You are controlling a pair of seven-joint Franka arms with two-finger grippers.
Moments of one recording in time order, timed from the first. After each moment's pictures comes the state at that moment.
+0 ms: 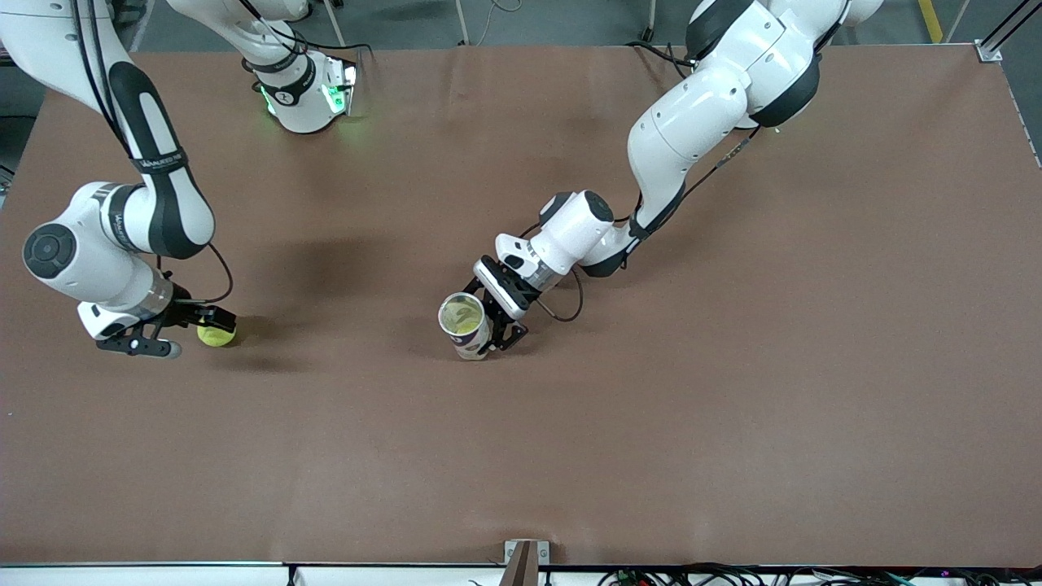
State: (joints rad) left arm -0.49 1.08 -0.46 -1.55 -0.09 3.54 0.48; right arm -0.06 0.33 -0.08 -2.10 0.03 2.45 -0.05
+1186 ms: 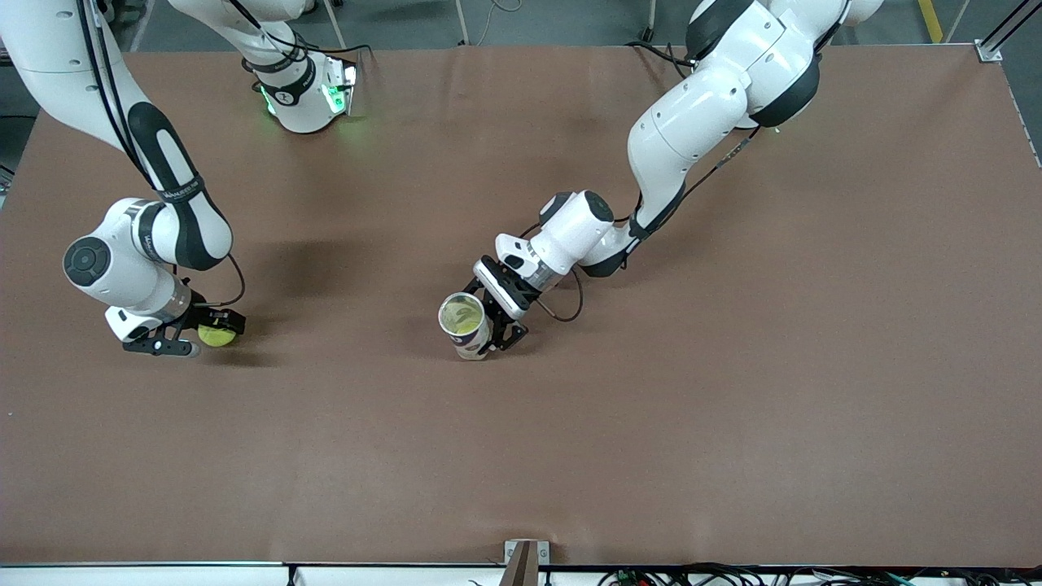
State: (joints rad) left arm -0.49 1.08 -0.46 -1.55 -0.09 3.54 0.48; right arm -0.09 0.45 -0.08 -2.14 0.03 2.60 -0.11
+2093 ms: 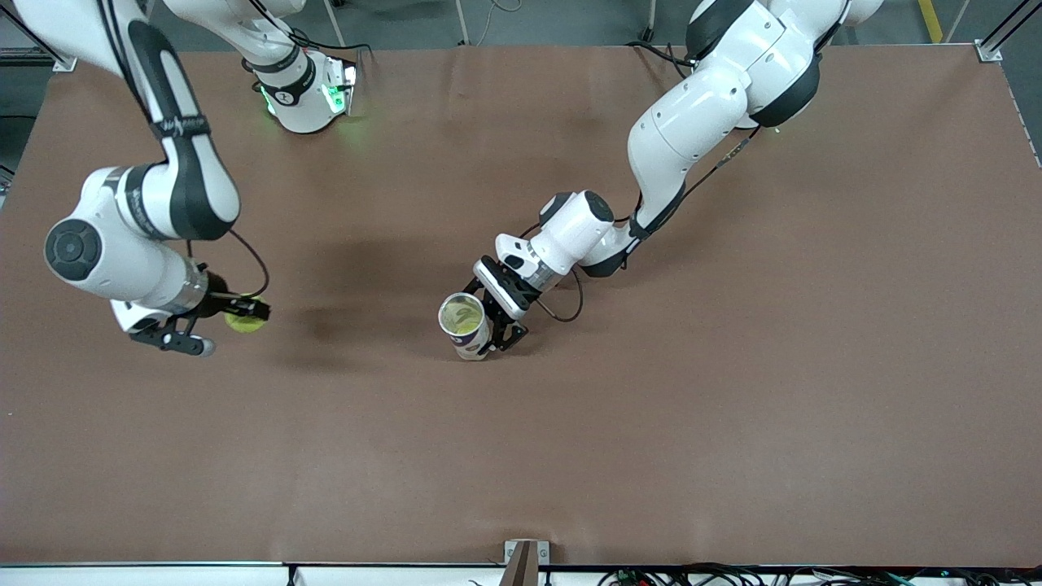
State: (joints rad) left arm -0.49 1.08 -0.46 -1.55 -0.09 3.54 0.48; right arm 0.13 0.23 -0.04 -1.96 0.11 2.08 0.32
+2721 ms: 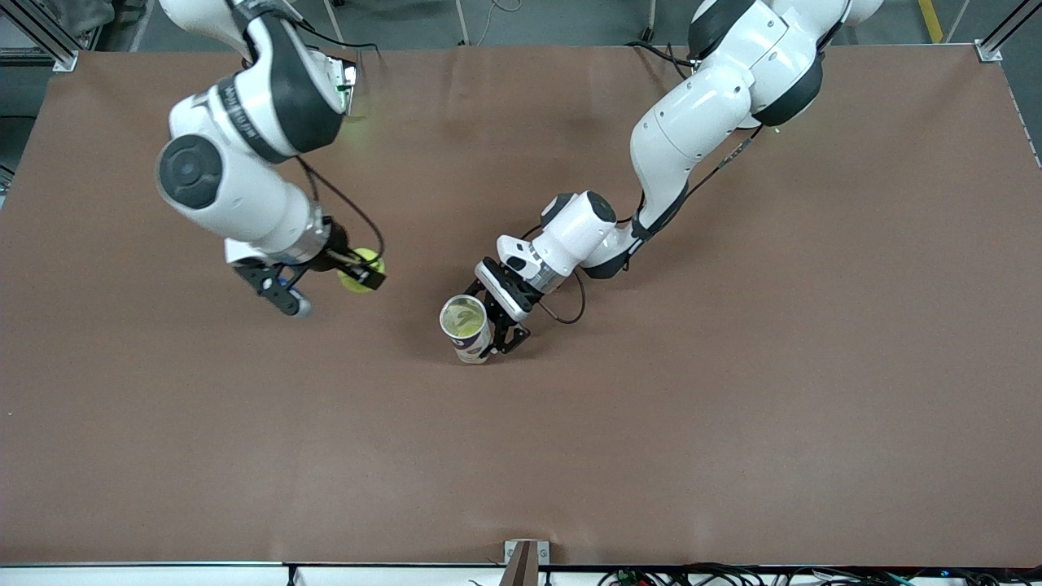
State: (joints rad) left arm -0.48 1.07 -0.46 -1.55 -0.09 3.55 0.48; right arm 0.47 0.23 -0.04 -1.70 0.22 1.90 1.06
